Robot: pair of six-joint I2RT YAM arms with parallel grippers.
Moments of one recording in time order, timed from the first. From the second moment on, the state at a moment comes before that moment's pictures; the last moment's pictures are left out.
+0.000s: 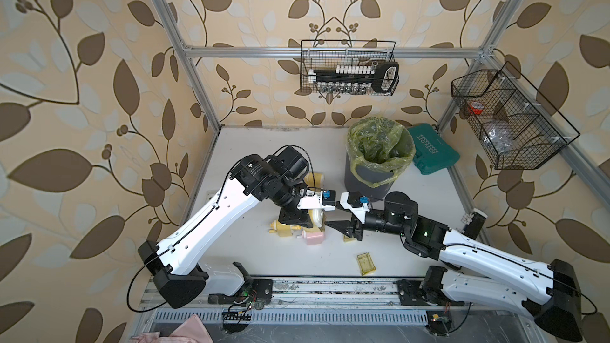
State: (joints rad) left arm -0.74 1.33 1.57 -1.46 0.41 0.83; right arm 0.94 0.99 0.70 0.09 -0.31 -0.06
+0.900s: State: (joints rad) left arm -0.70 1.31 1.47 -1.42 0.39 0.87; right arm 0.91 1.13 0.68 0.19 -0.47 -0.05
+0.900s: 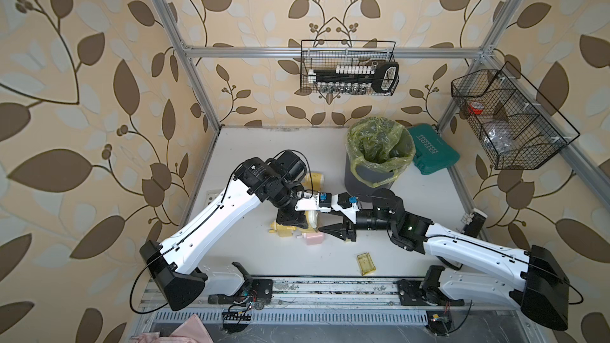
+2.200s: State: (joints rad) left arm -0.66 1.23 1.42 -1.30 0.50 0.89; right arm 0.91 1.13 0.53 0.35 -0.42 0.03
